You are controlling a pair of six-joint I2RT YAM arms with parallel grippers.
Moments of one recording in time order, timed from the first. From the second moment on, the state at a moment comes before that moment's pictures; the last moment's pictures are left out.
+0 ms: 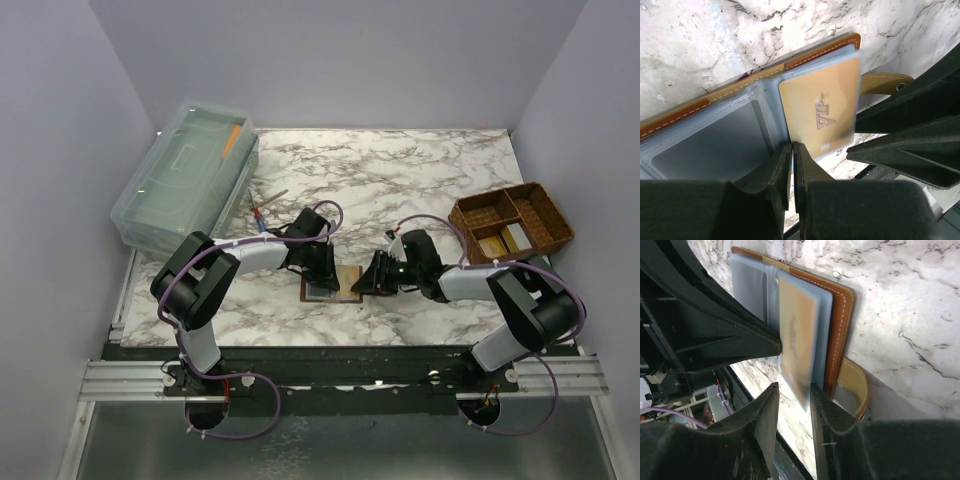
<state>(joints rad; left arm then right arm) -0.68 1.77 0.96 -0.23 0.43 -0.65 0.51 1.56 0.46 0.38 -0.59 0.80</state>
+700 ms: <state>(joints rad) -0.68 1.76 0.95 -0.23 0.43 -0.65 0.55 1.57 0.54 0.33 -0.59 0.79</state>
